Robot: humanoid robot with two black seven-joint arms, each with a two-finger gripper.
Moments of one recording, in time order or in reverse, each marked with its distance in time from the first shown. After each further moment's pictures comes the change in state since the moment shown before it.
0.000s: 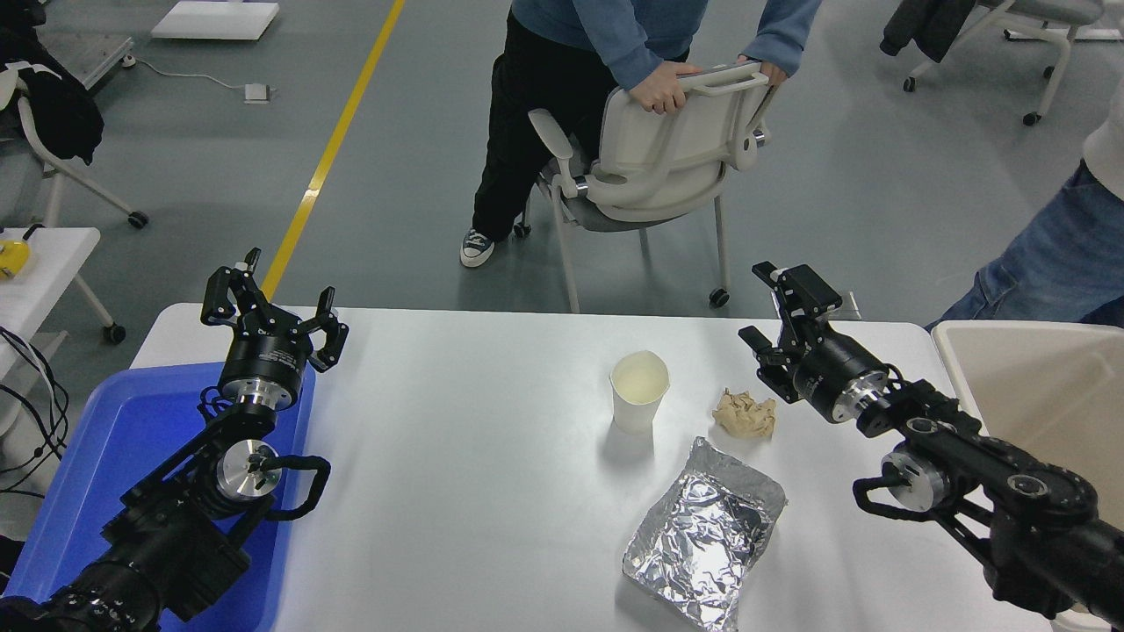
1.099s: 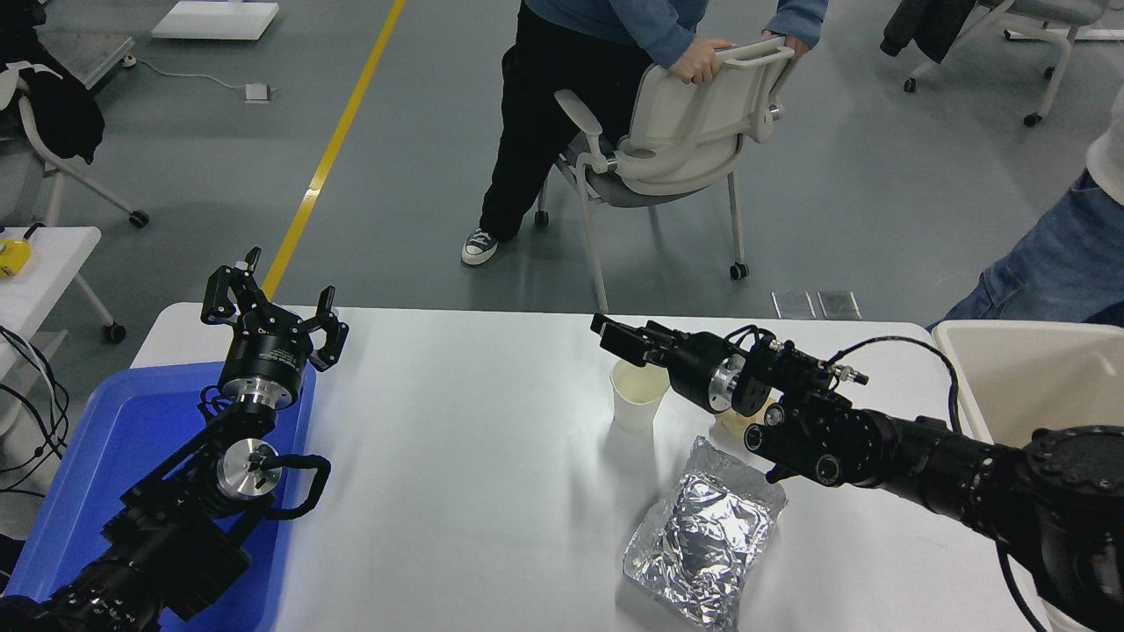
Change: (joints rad) left arm -0.001 0.000 0.000 -0.001 0.000 0.000 0.000; right arm 0.367 0.360 -0.720 -0.494 -0.228 -0.258 0.027
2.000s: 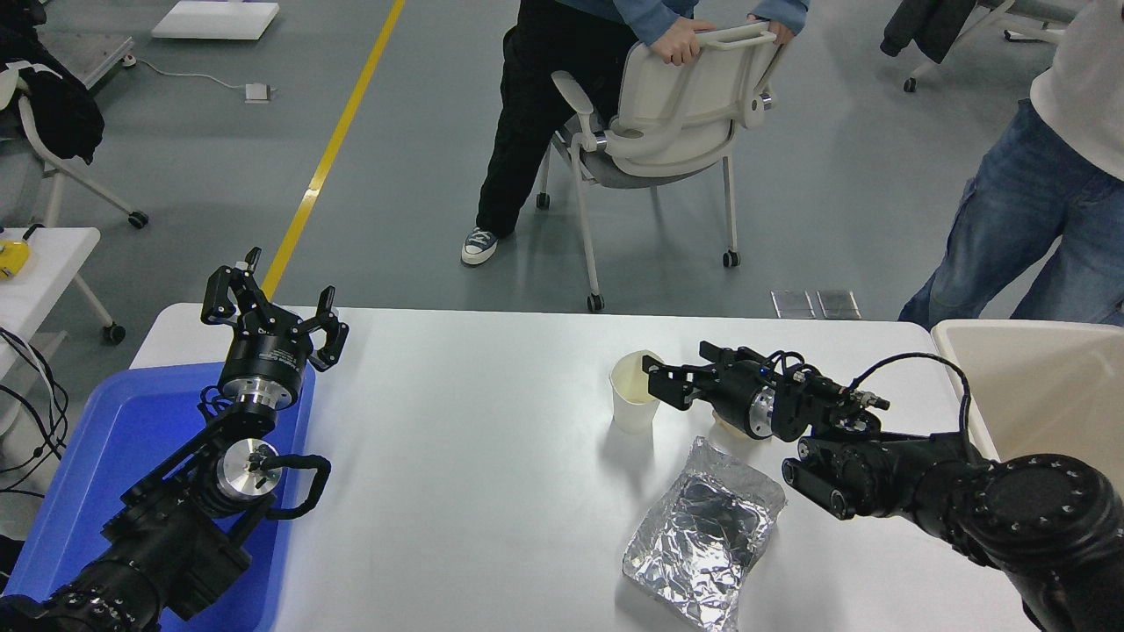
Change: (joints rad) left arm 0.000 0.000 0.000 0.000 0.000 0.000 0.000; right arm -0.076 0.056 -0.248 -0.216 -0.001 -0.065 0.042
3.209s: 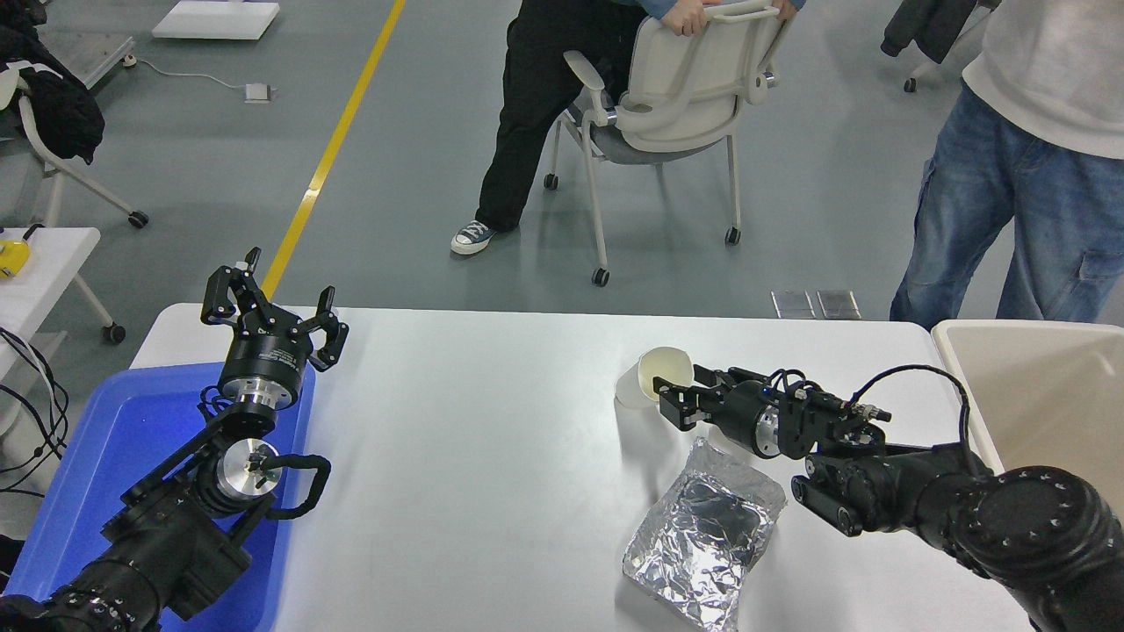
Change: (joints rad) left arm 0.000 0.000 0.000 0.000 0.000 0.000 0.000; right arm -0.021 0.002 -0.075 -0.012 0.003 0.034 0.010
